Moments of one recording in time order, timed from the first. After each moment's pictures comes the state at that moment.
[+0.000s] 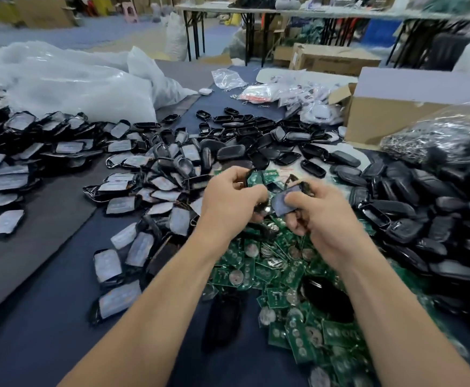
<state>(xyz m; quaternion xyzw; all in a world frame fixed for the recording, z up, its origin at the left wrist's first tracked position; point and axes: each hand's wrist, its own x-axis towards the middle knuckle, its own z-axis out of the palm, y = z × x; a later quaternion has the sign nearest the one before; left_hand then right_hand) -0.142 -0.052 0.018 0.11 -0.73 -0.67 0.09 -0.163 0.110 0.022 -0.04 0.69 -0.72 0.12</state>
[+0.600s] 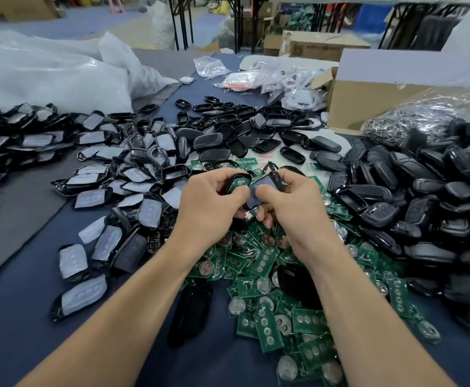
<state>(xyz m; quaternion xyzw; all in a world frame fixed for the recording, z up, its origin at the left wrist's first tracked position) -0.131 -0.040 0.003 0.05 -0.78 -0.60 0.15 -0.161 0.110 0.006 -0.06 0.70 -0.71 0.06</state>
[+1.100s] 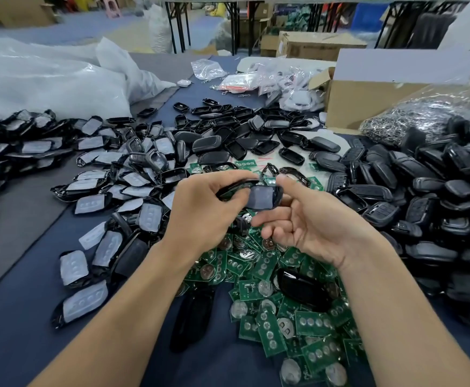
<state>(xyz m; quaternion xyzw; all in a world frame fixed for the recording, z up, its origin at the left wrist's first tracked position) -0.122 -0.045 0.013 -0.03 -0.84 -0.48 0.24 -0.157 0.142 0.029 0.01 0.54 -0.76 0.36</state>
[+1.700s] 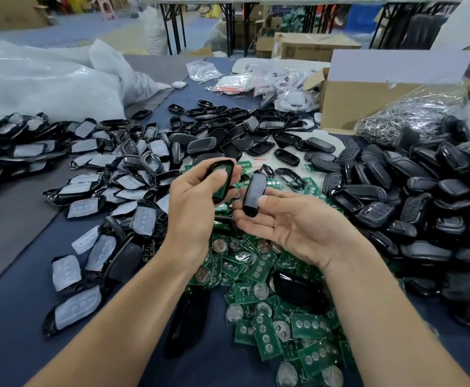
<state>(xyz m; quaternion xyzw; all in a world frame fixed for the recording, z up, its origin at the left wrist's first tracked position) -0.127 -0.034 0.015 0.07 -0.63 -0.75 0.18 -0.159 0.134 0.019 -0.01 0.45 -0.82 0.36</state>
